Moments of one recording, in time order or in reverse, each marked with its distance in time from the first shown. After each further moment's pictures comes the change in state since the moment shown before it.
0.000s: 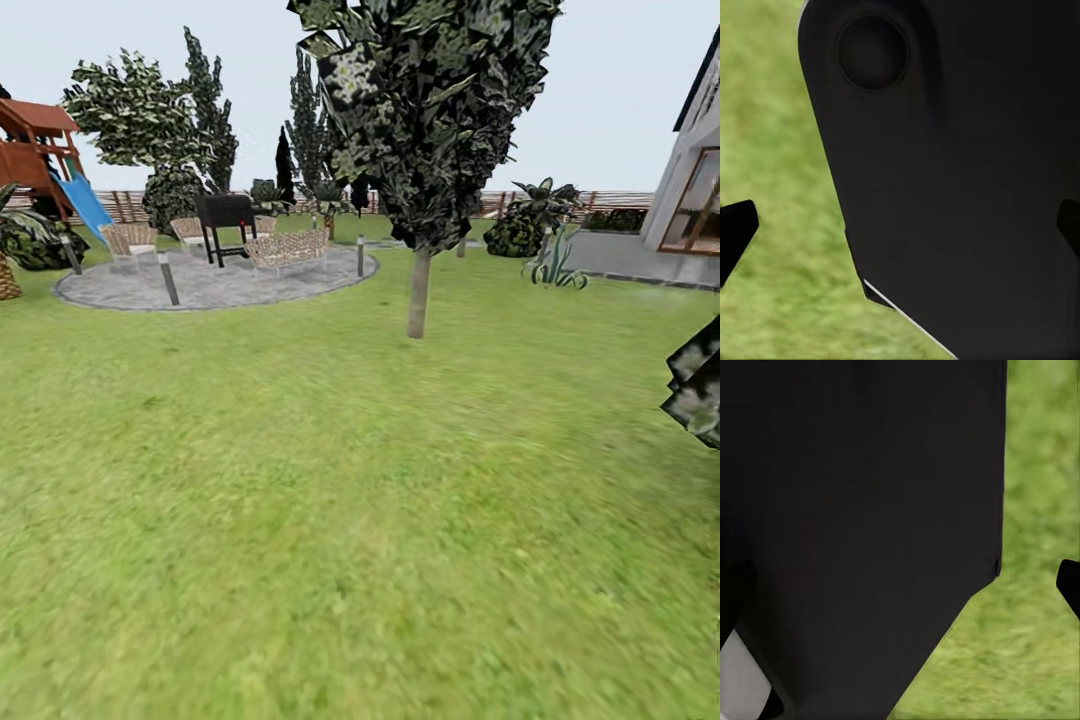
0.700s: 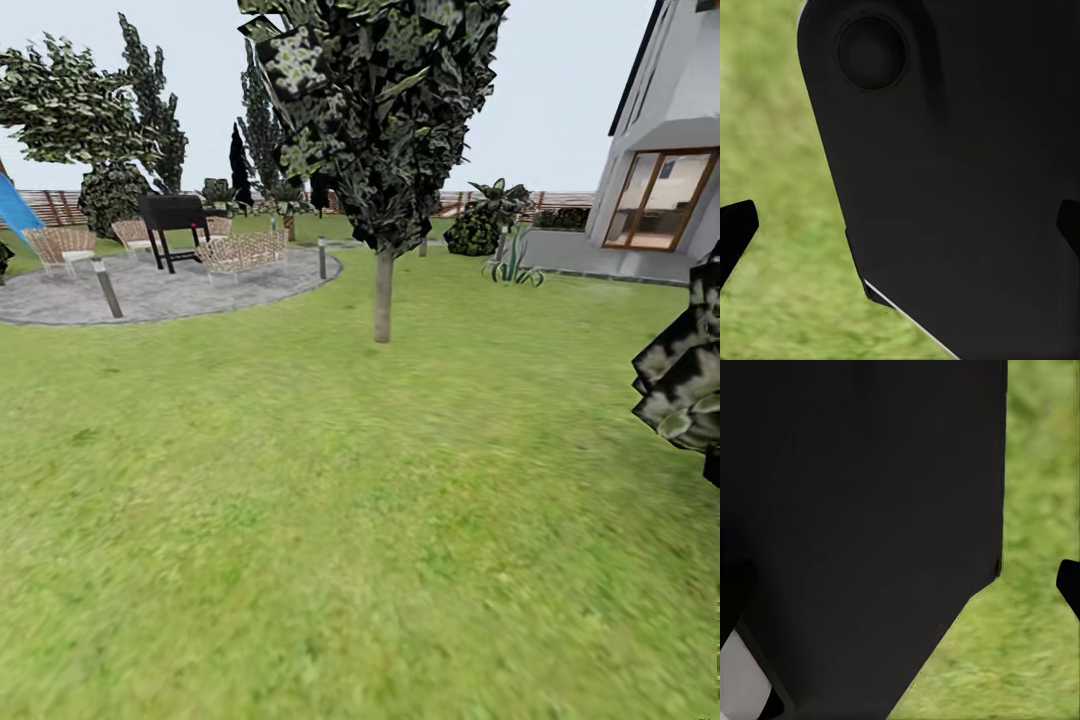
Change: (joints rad) left arm 0.000 0.000 0.000 0.000 -0.005 0.000 0.000; right arm 0.000 0.000 0.001 0.000 0.000 0.000 0.000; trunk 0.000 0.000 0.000
